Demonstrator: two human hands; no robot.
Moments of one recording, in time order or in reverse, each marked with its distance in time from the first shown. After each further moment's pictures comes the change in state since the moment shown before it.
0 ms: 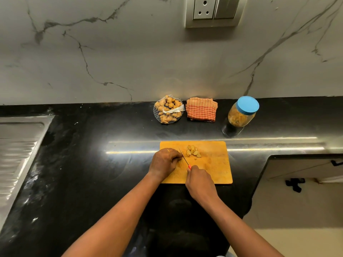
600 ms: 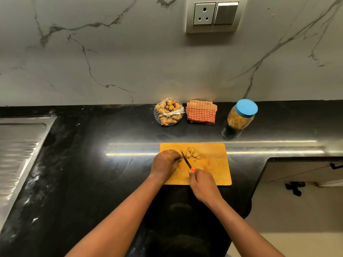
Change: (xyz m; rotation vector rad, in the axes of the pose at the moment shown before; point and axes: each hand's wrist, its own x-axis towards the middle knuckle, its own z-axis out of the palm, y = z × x) left_hand 0.001 0.007 0.003 0.080 -0.016 -0.078; right_hand -0.004 0.010 -0.017 0.263 -0.092 0.044
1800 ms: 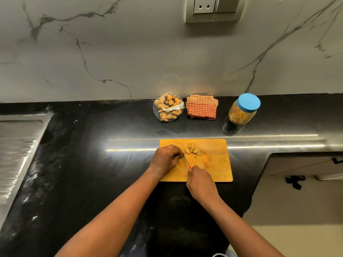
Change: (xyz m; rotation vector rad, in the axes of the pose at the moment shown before) left_hand 0.008 -0.011 0.001 -0.121 0.001 0.131; right_hand 0.004 0.001 0.021 -0.273 0.055 -0.013
